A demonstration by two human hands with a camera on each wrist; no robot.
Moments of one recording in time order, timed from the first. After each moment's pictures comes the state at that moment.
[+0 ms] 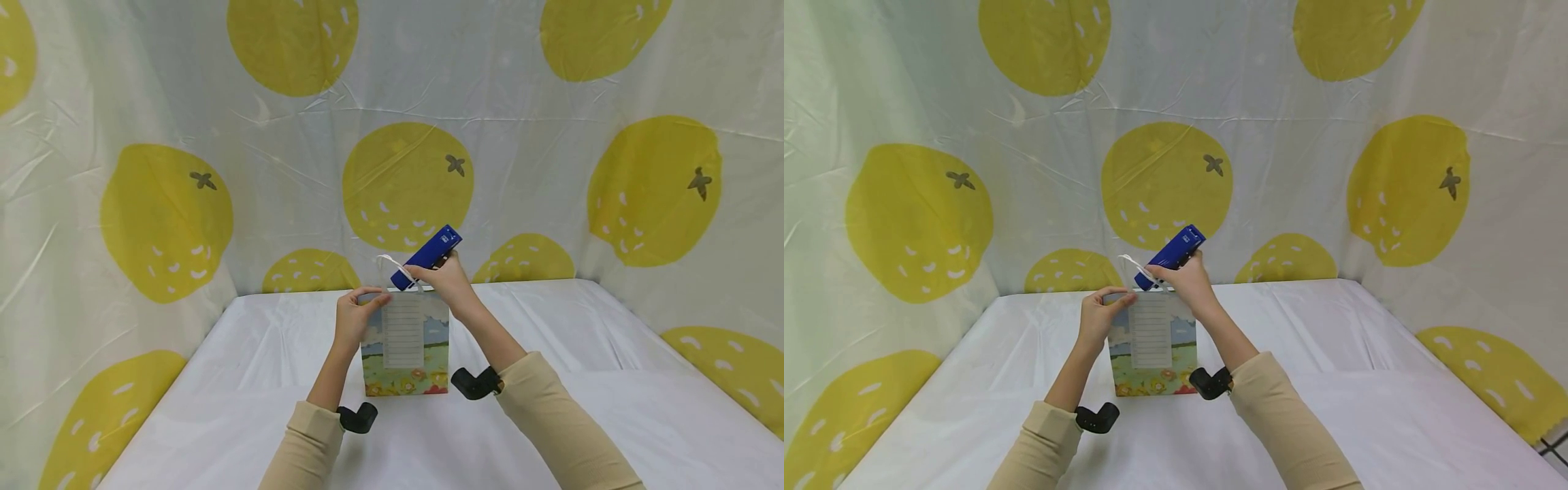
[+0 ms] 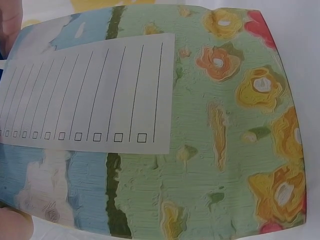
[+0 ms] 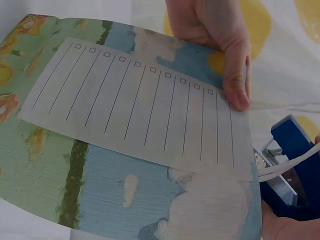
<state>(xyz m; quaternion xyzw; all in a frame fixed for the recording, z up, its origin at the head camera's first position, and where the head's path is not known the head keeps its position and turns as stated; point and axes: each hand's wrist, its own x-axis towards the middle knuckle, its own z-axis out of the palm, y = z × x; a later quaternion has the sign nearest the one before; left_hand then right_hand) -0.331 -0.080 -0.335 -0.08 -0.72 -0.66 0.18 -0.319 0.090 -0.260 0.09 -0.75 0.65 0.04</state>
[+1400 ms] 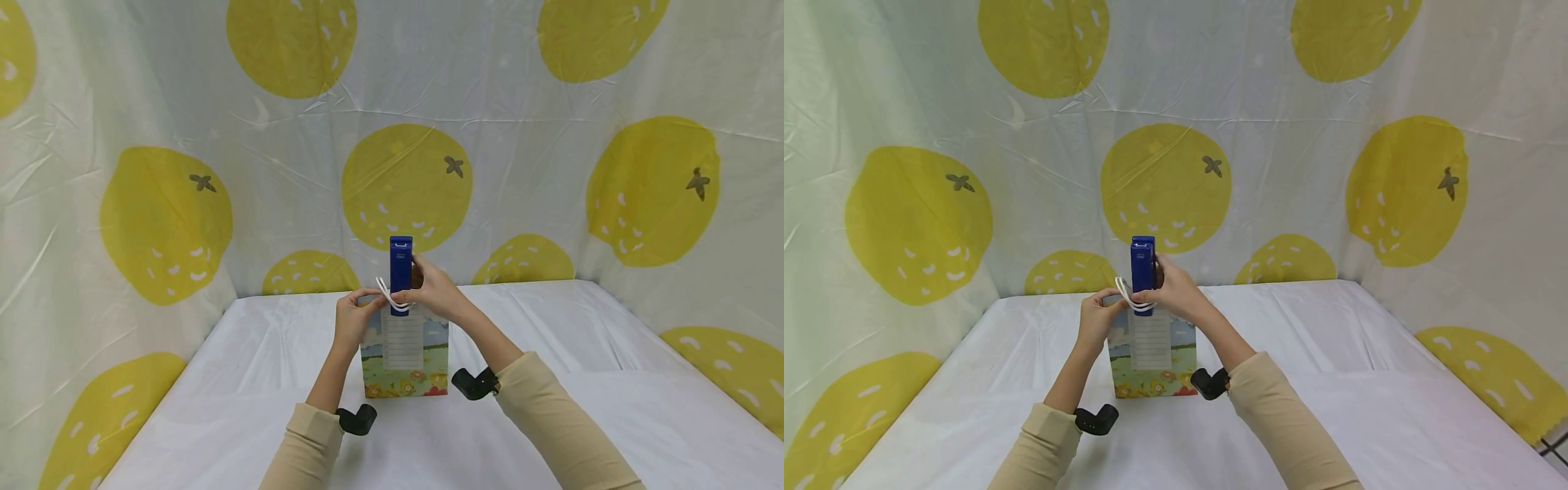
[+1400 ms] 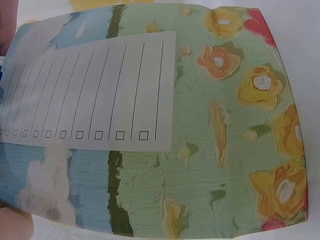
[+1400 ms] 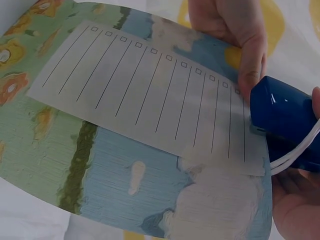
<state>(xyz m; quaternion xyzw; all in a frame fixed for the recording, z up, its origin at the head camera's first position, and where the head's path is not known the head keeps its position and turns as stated) -0.330 -0.080 -0.335 -0.10 -0.73 -0.65 0.20 -0.316 0.086 -0.265 0.26 -0.83 0.49 0.02</state>
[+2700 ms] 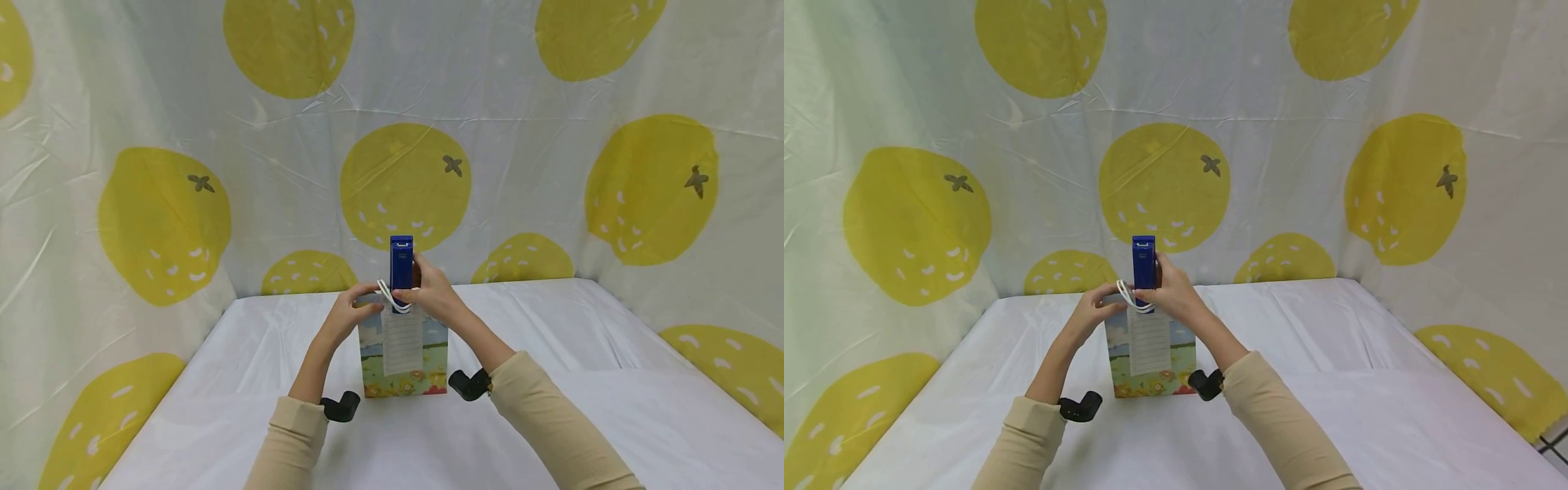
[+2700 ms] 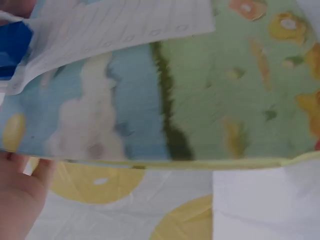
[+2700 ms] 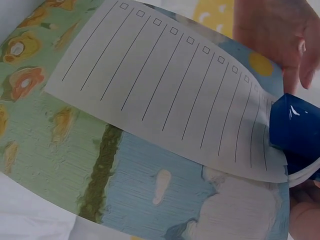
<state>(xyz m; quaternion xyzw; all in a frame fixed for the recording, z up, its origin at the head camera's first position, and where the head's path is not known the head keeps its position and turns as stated) -0.322 -0.103 -0.317 -0.23 -0.81 -0.54 0.09 -0.314 0.082 -0.273 0.26 -0.83 0.49 0.08</state>
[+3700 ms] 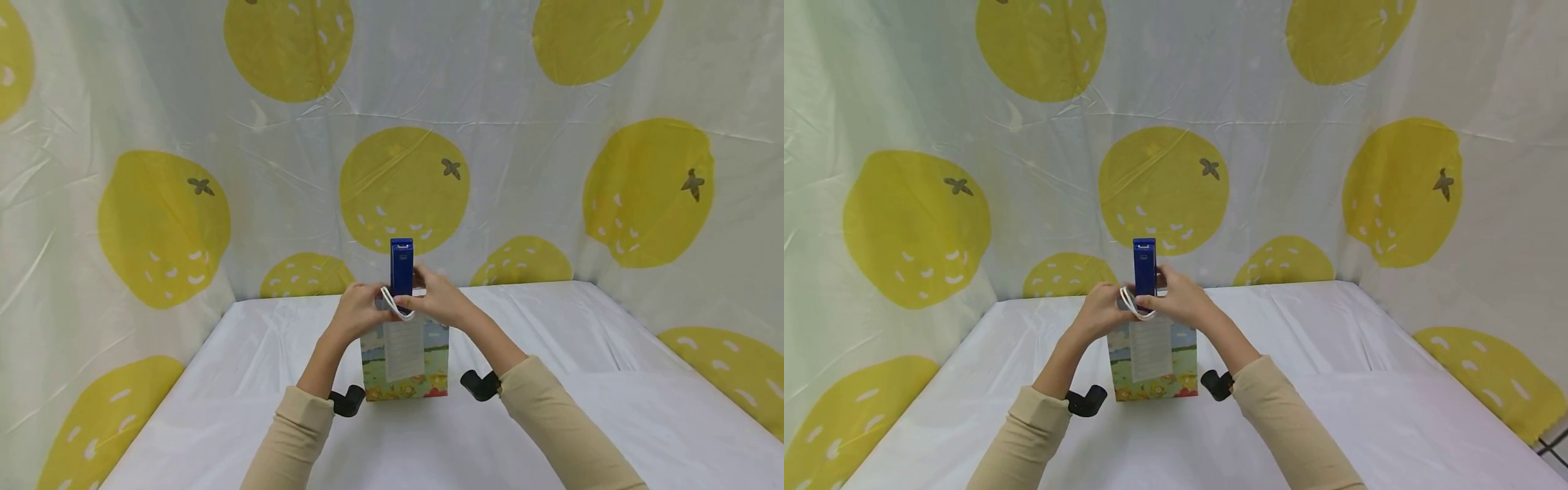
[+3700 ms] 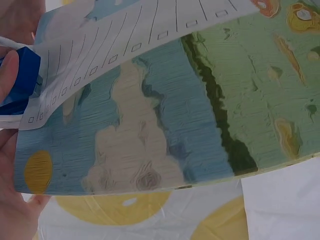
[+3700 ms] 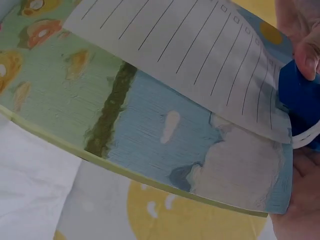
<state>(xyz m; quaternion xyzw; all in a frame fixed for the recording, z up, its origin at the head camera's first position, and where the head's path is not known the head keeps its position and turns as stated) -0.317 -0.081 -0.294 -0.26 -0.91 -0.25 0.22 -0.314 0.099 -0.273 0.29 -0.87 0.40 0.04</state>
